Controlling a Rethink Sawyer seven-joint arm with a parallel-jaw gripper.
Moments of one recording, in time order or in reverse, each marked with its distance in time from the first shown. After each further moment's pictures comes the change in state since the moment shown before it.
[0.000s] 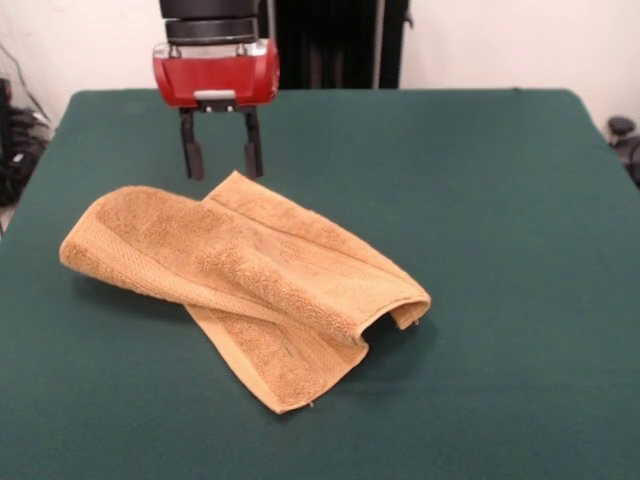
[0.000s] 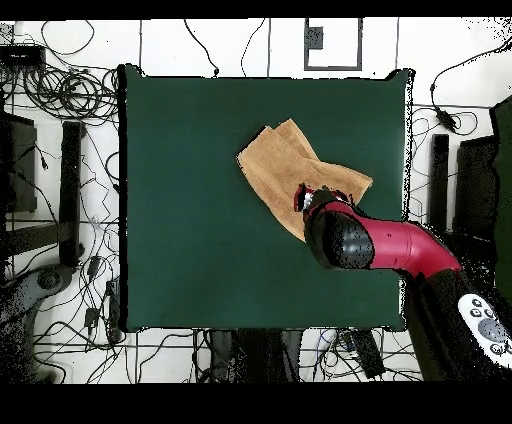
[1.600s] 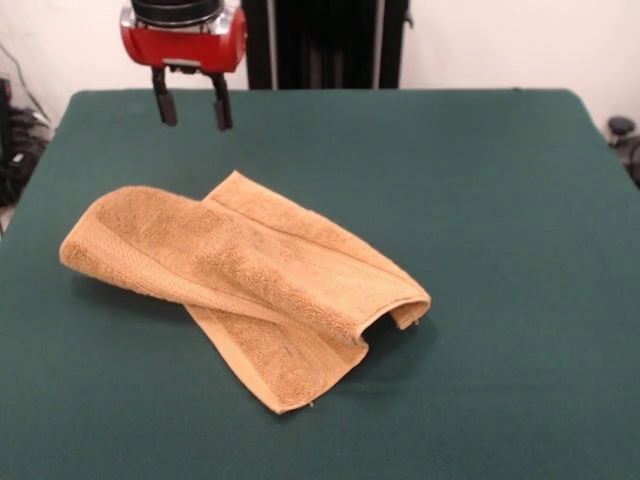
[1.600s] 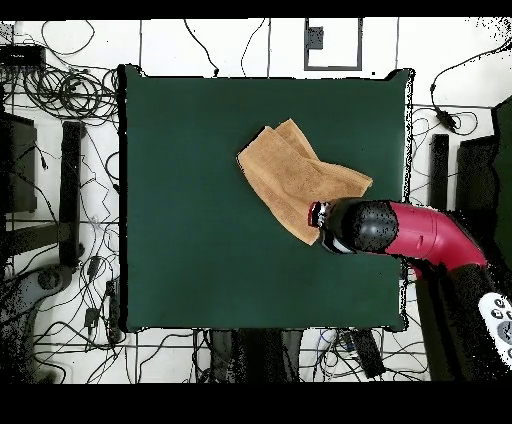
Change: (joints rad) arm 0.043 -0.025 -0.073 -0.117 0.062 0.485 0.000
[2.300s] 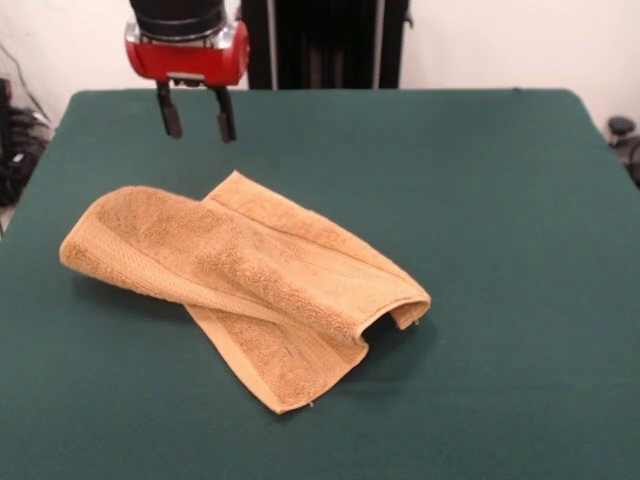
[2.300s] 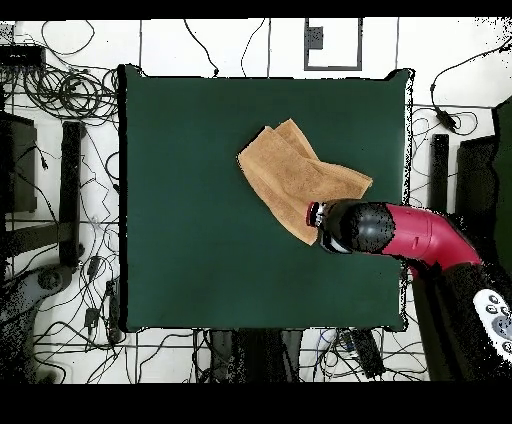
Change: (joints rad) arm -0.005 0.035 0.000 0.004 -0.004 -0.047 0.000
